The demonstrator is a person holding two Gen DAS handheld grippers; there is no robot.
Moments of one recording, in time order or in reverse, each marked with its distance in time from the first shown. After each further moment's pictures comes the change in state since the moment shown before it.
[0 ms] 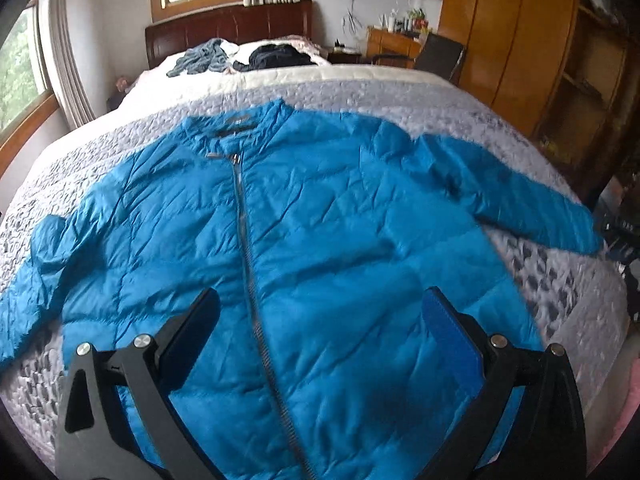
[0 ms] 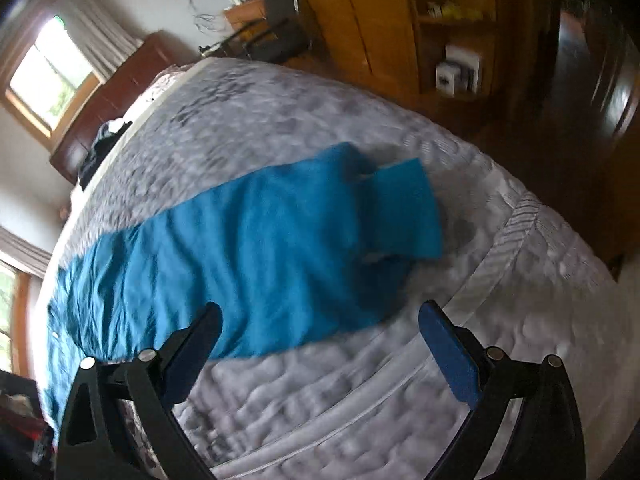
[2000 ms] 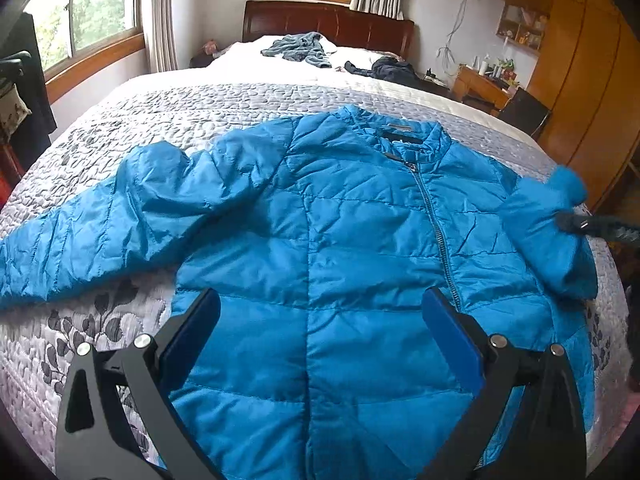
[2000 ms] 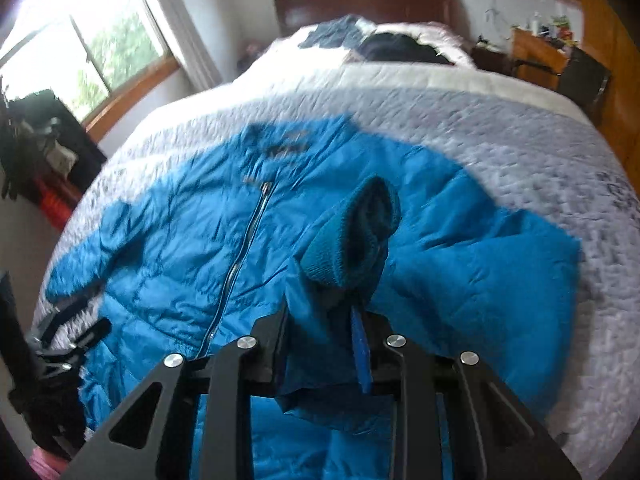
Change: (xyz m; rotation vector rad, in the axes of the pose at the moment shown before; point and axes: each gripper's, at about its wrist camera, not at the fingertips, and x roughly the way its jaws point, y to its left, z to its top) left arm -0.017 0.168 -0.029 -0.278 -0.008 0.146; right arm 0.035 0.439 -0.171 -0.882 0.118 0.313
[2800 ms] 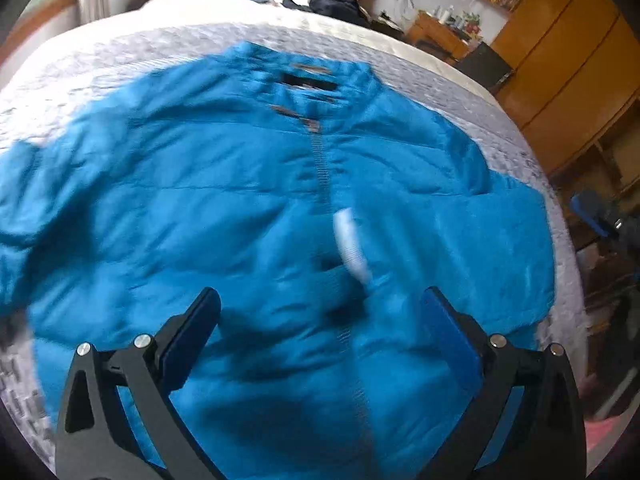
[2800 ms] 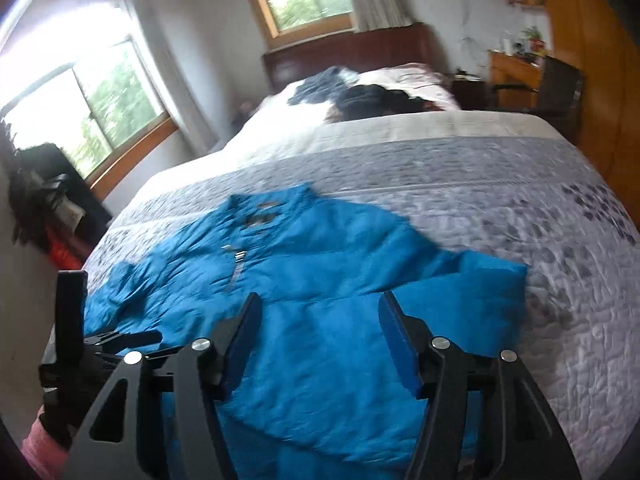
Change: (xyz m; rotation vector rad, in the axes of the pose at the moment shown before) left arm 0.088 -0.091 0.046 0.018 0.287 -0.264; right arm -0.062 -0.073 -0.003 0.115 -0.231 0.029
